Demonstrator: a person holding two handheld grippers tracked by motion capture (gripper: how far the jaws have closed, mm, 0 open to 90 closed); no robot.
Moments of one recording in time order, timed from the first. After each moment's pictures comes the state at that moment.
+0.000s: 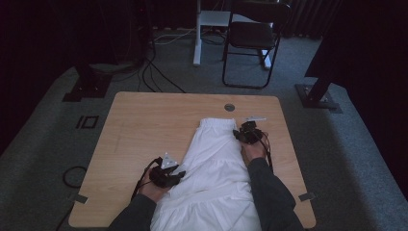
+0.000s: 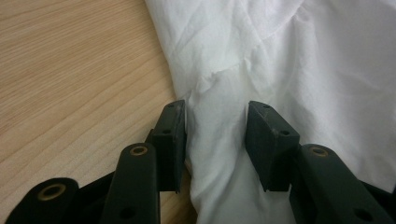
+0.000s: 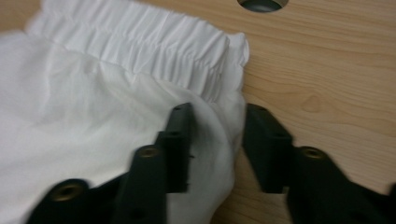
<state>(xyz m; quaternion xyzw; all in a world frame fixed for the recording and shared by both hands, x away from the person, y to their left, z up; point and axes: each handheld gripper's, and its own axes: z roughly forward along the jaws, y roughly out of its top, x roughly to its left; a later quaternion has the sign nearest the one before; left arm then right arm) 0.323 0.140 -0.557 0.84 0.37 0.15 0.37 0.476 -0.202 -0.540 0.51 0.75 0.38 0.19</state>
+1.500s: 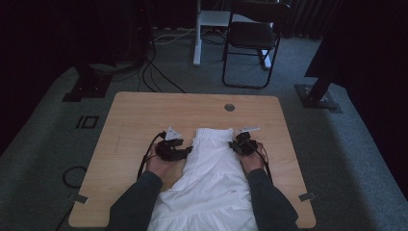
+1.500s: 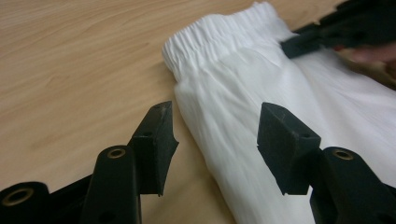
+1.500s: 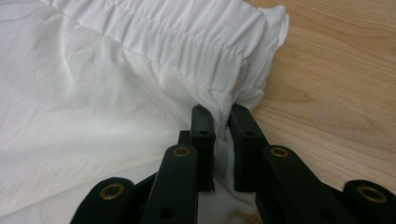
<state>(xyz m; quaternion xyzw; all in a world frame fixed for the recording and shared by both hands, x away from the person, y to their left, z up) 0.397 0.115 -0.509 0.81 0.39 0.16 0.41 0.439 -0.182 -0.552 0.47 0.79 0.35 0.15</state>
